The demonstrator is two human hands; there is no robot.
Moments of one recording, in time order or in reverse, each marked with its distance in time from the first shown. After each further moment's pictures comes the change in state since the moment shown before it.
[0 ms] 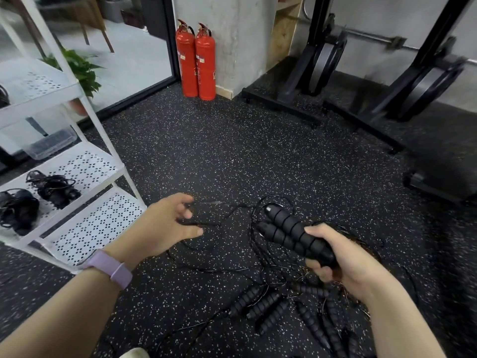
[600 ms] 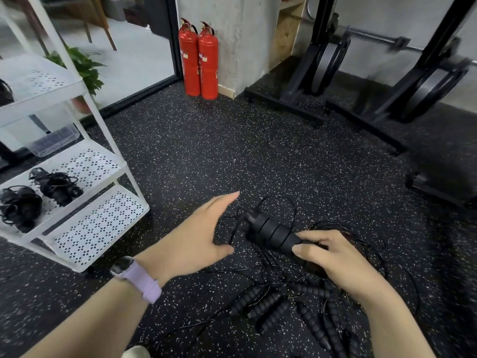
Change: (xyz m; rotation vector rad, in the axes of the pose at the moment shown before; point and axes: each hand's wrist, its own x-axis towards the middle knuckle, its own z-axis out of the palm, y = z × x) left_hand -0.017 0.036 0.032 0.015 -0.136 0.319; right_hand -0.007 -0.004 0.015 -0.348 0.024 -0.297
